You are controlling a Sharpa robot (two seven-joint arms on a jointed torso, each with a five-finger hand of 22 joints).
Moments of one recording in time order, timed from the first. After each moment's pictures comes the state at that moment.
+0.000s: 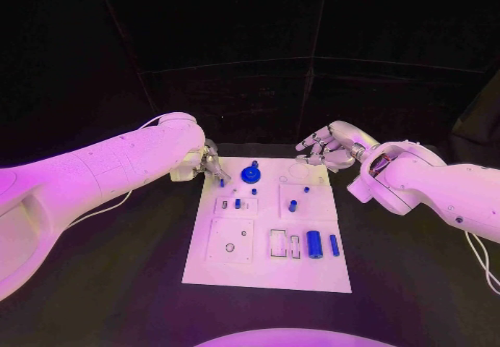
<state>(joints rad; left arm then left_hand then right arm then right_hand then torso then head) 1.34 -0.42 -0.07 0.90 -1.07 0.37 -0.54 1.15 0.02 0.04 0.25 0.05 0.89 0.06 0.65 0.41 1.26 -0.01 1.09 0.95 1.47 -0.07 1.57 1.31 0.08 1.39 0.04 1.31 1.19 1.24 -0.87 -0.01 1.56 -0.99 -0.37 -0.02 1.45 -0.03 -0.11 0.23 0.38 0.96 0.14 0.08 0.07 1.14 0.05 0.68 0.76 1.47 -0.01 1.19 1.07 0.12 1.18 0.09 1.21 0.89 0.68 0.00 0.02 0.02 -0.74</state>
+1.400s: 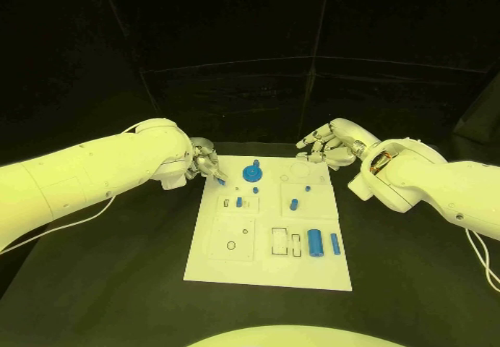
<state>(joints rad) 1.33 -0.63 -0.07 1.21 -1.03 0.19 -0.46 1.26 -0.05 0.46 0.12 0.05 0.90 0.06 0.66 0.40 1.30 -0.02 1.07 0.92 1.47 -0.07 1.57 1.31 0.08 1.40 0.04 1.32 1.23 1.24 -0.88 -0.01 1.56 -0.99 -0.37 -0.02 1.45 -0.03 -0.11 0.23 0.38 0.96 0.14 0.08 0.07 1.14 0.05 0.68 0.75 1.47 -0.01 1.19 1.07 0.12 1.18 0.09 1.21 0.89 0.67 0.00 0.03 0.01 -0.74</state>
